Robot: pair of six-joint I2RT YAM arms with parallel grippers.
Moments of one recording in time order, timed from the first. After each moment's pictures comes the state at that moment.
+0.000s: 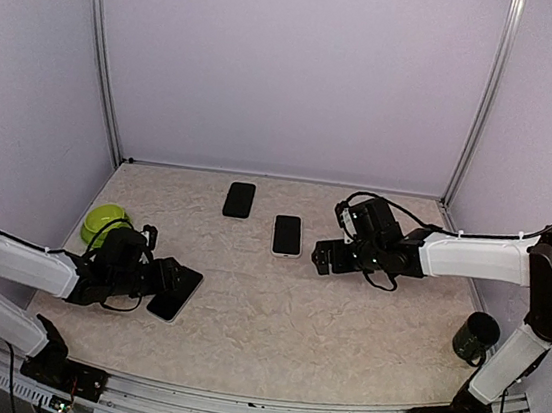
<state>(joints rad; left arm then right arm) -0.61 1.28 0.35 0.28 -0.07 -0.75 0.72 1.64 1.01 -0.14 0.15 0.34</state>
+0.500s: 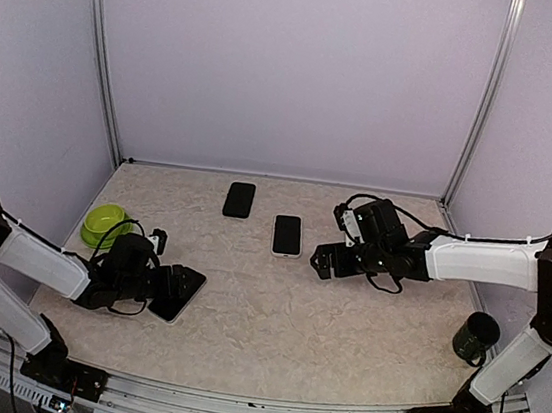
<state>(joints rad) -0.63 1.42 0.33 0.43 -0.08 -0.66 0.72 1.60 0.98 -0.14 0.08 0.31</state>
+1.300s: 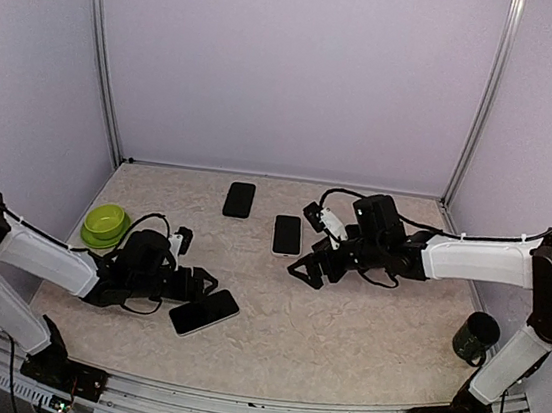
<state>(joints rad) -0.76 1.46 0.43 0.40 -0.01 -0.58 0.73 1.62 0.99 -0.02 -0.32 -0.04</state>
